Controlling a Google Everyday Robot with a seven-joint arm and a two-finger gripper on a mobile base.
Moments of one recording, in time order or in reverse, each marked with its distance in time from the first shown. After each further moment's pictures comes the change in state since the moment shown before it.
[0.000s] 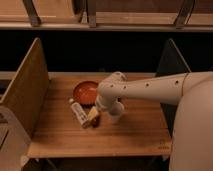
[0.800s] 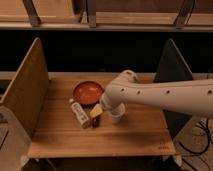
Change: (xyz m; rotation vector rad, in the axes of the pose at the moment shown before) arm 0.012 0.011 -0.066 0.033 -0.158 -0.023
